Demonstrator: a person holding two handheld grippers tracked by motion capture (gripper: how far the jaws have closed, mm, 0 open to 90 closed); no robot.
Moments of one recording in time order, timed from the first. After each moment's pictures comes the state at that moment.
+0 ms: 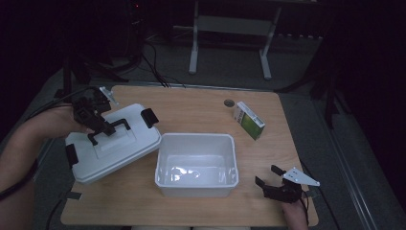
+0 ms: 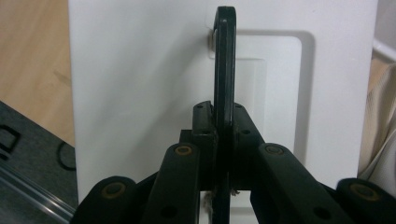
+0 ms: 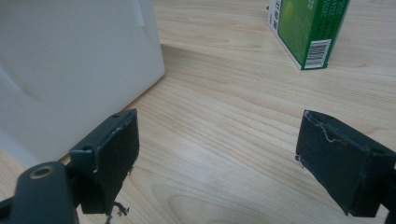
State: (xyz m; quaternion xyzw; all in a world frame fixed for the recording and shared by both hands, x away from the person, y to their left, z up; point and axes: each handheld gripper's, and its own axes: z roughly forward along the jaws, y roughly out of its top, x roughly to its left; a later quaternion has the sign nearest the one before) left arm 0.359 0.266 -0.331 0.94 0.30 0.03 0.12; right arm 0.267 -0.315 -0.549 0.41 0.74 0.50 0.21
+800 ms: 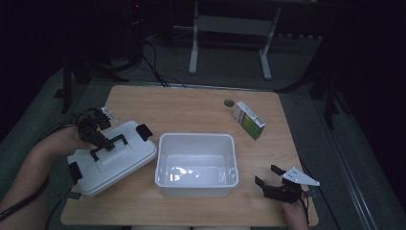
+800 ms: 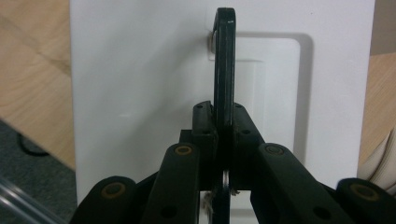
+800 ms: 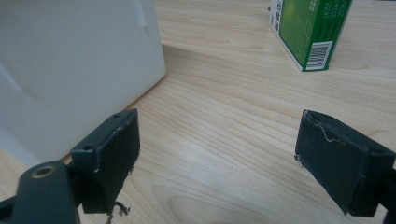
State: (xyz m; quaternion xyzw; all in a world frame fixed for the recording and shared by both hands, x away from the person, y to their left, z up) left arm 0.366 0.284 -0.416 0.93 0.35 0.00 0.12; right arm 0.267 -0.315 -0.549 0.40 0.74 0.50 0.21
